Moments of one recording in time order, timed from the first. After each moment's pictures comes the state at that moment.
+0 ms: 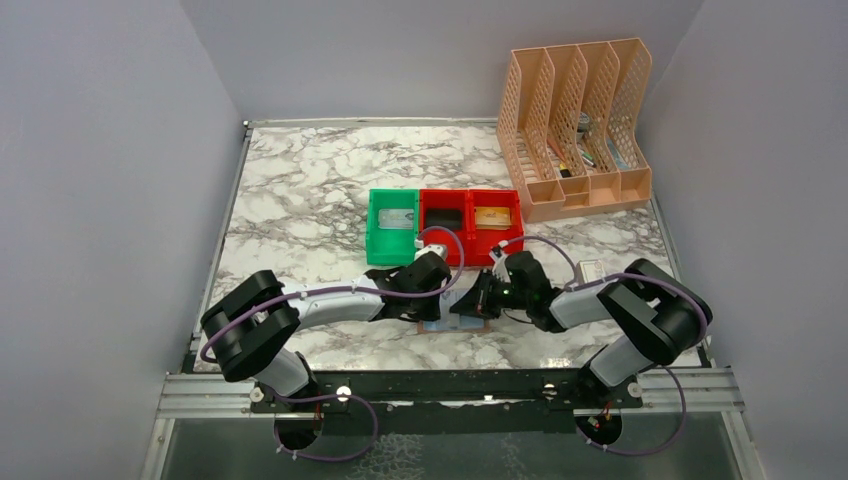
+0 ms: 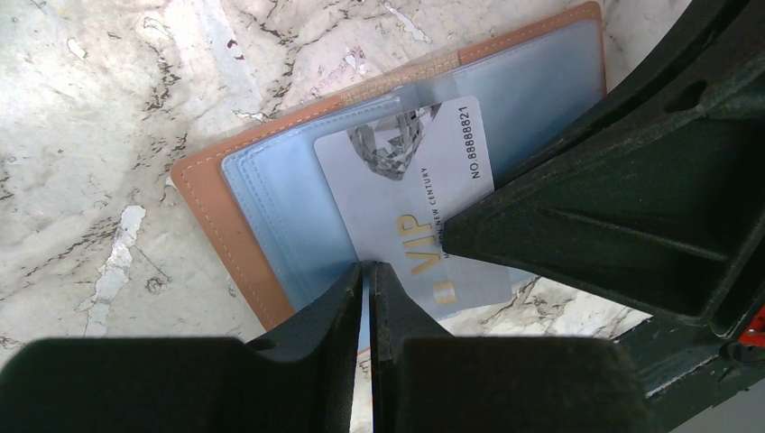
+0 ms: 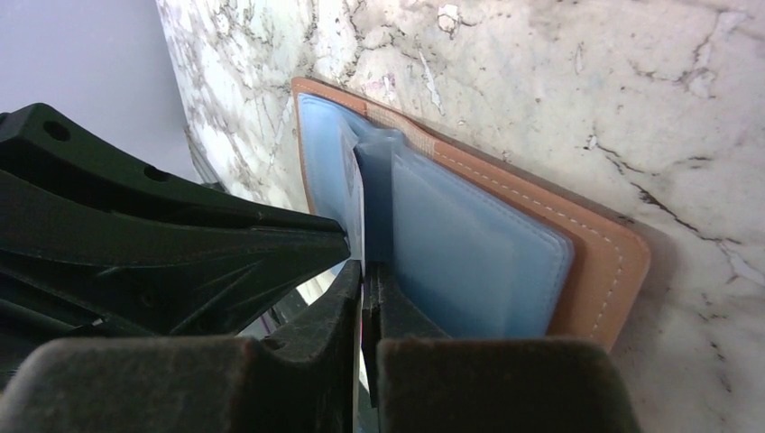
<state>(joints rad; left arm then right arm) -1.00 1.51 0.75 -0.22 -0.07 -0.75 0.67 1.56 0.32 0.64 -0.47 1.03</state>
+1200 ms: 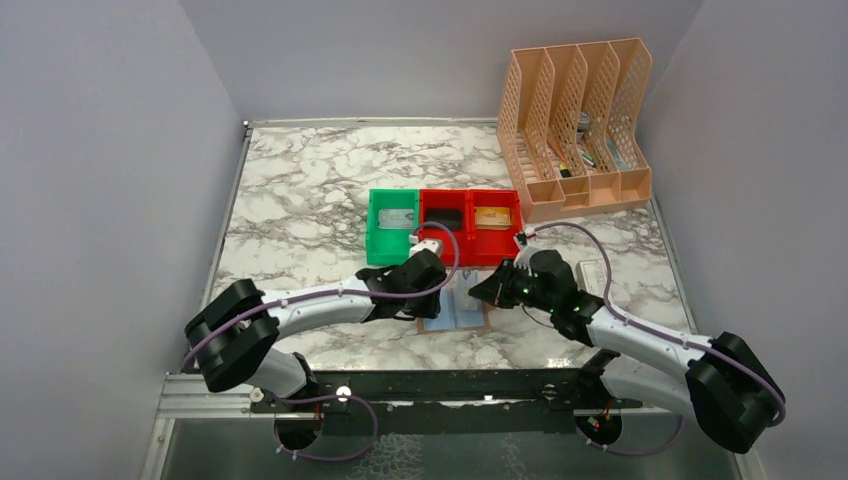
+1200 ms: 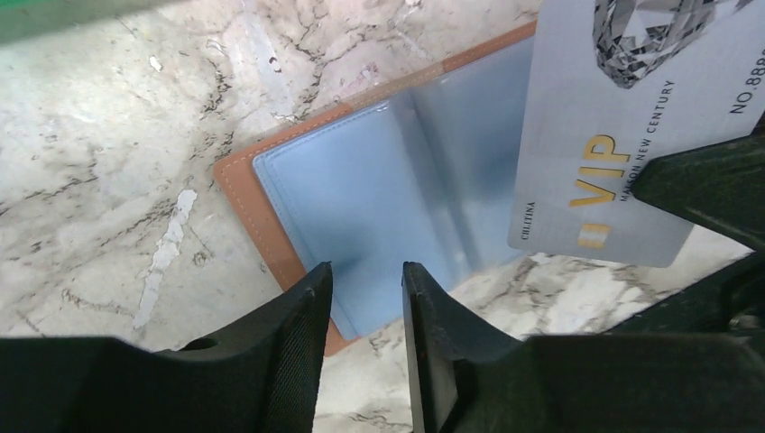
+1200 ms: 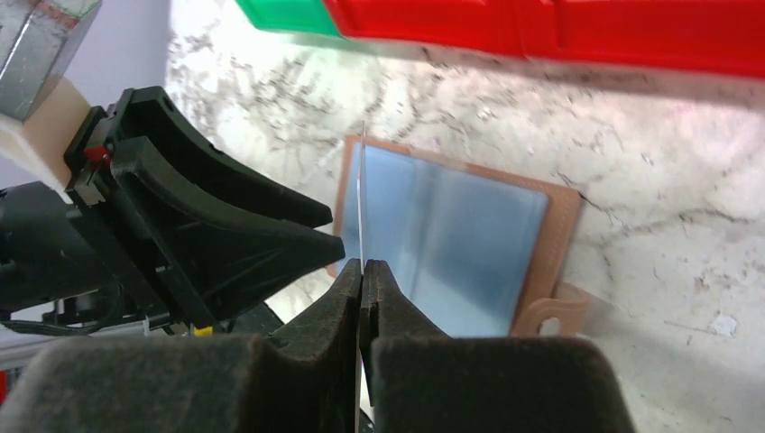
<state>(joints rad) -1.00 1.45 0.75 -0.28 -0.12 -0.74 0.67 1.06 0.32 0.24 -0.23 0.82</state>
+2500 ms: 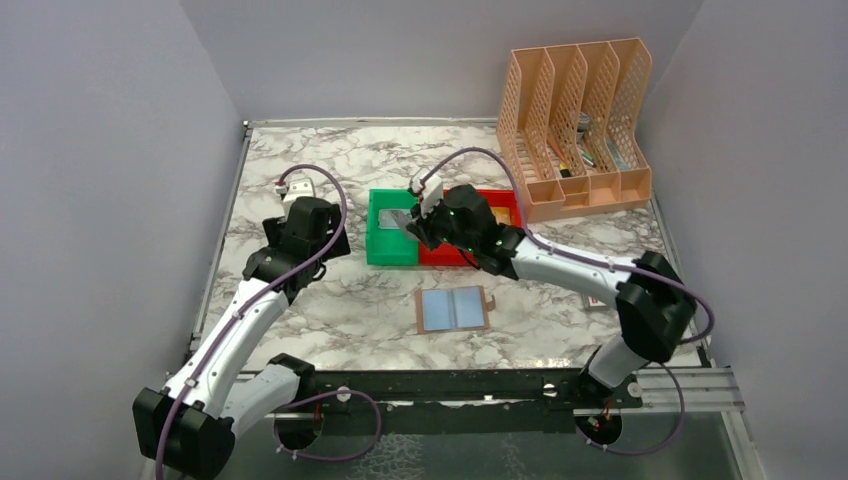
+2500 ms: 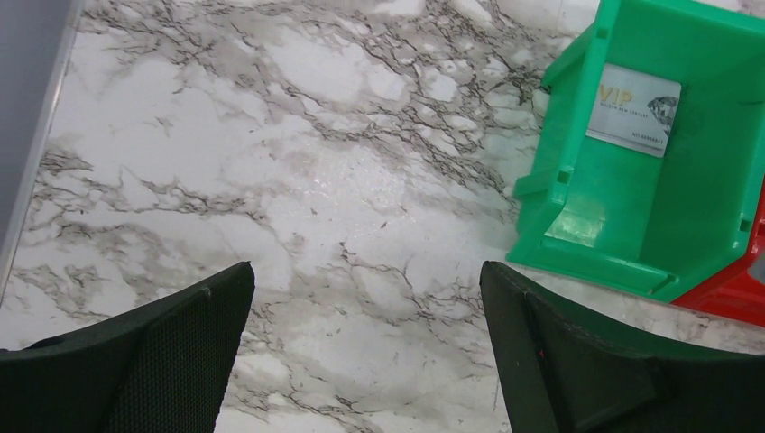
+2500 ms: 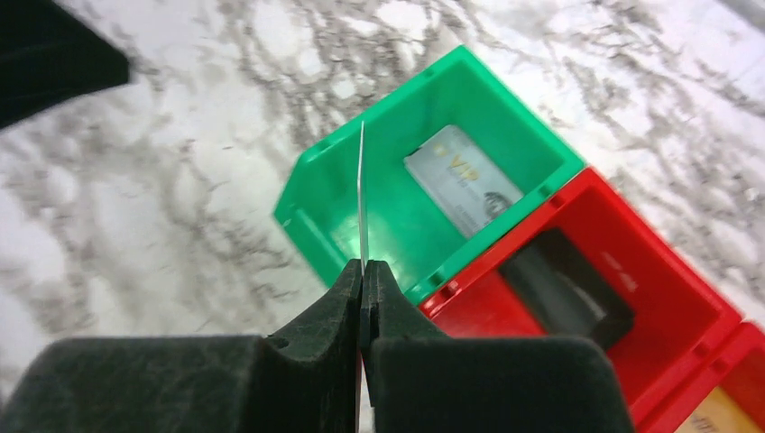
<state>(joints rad) -0.37 0.98 0.85 -0.66 -0.44 -0.43 0.87 1.56 1.05 0.17 -0.04 0.03</state>
